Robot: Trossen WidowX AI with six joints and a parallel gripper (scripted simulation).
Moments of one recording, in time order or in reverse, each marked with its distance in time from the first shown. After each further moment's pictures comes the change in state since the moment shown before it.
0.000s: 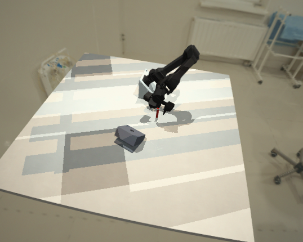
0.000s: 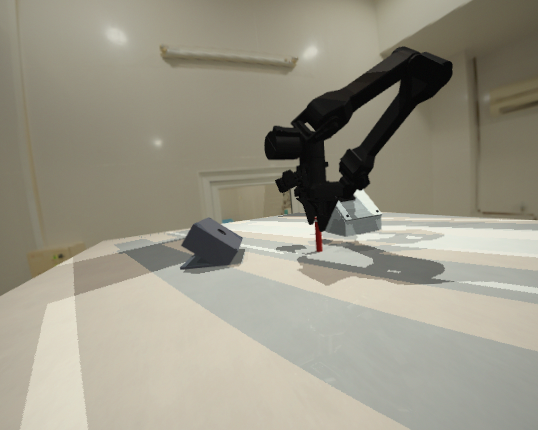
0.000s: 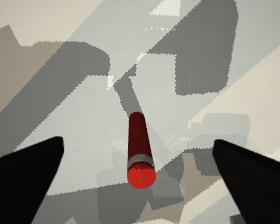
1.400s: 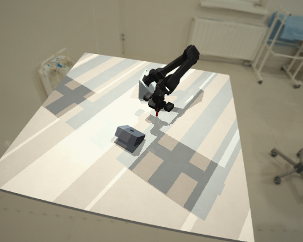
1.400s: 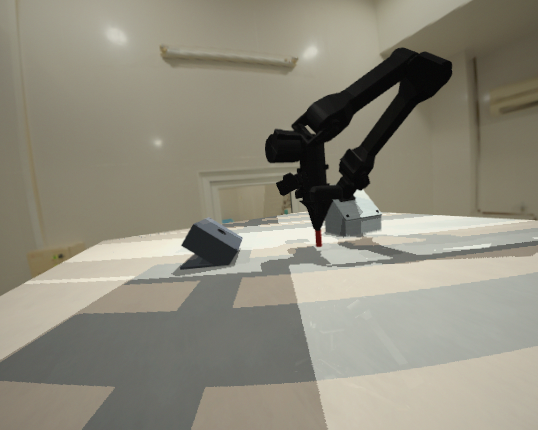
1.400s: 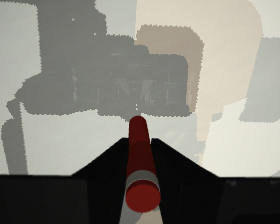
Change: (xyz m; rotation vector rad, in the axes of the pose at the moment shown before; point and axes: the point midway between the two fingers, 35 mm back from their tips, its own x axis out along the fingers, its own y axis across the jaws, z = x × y) arm 0.005 -0.002 -0.002 0.009 0.008 -0.002
